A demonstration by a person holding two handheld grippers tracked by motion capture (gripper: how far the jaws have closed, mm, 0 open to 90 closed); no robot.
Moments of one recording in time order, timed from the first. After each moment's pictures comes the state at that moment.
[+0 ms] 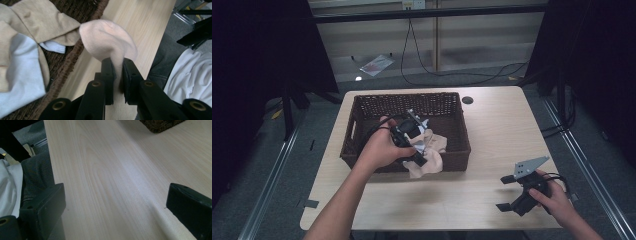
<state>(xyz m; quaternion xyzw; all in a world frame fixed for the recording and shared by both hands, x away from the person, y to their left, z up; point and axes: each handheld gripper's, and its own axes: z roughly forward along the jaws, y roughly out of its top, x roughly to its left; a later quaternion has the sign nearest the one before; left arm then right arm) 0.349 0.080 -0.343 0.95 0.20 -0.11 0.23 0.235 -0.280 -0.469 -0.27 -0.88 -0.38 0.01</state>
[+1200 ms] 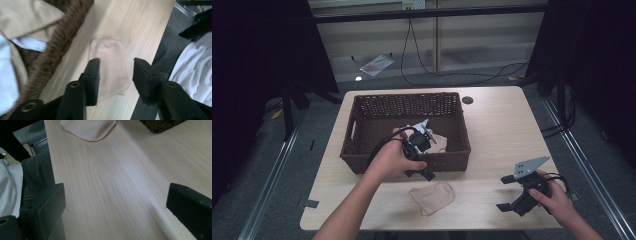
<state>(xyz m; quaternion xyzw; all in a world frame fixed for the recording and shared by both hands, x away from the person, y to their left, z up) 0.339 0.061 -0.370 0.95 0.19 -0.12 0.21 0.235 -0.280 -0.468 -0.27 -0.88 -0.38 0.01</state>
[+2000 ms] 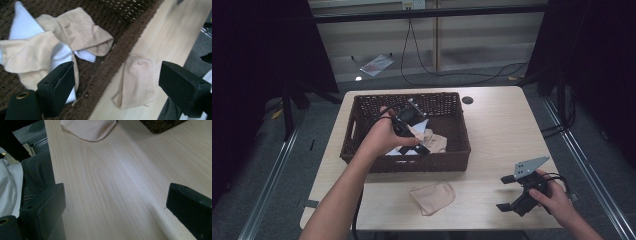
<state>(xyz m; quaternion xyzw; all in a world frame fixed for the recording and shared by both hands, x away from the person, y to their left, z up) 0.384 0.080 -0.341 0.94 0.25 -0.05 0.23 0.234 -0.280 -0.467 -0.27 -0.88 -0.38 0.01</state>
